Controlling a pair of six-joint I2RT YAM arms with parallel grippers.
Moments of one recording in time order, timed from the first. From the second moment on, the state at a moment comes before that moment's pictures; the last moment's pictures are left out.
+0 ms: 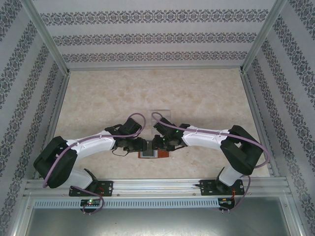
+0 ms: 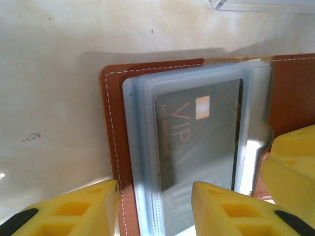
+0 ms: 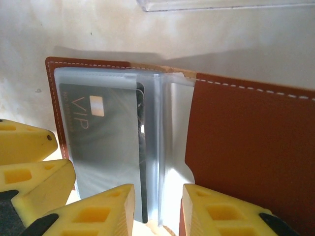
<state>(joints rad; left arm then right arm) -0.69 1.43 0.70 -0.44 0.24 -0.74 0.89 1.63 0.89 -0.39 -0.23 0.96</state>
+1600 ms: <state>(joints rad) -0.69 1.48 0.72 -0.46 0.21 -0.71 0.89 1.70 0.89 -0.37 -0.21 0.97</state>
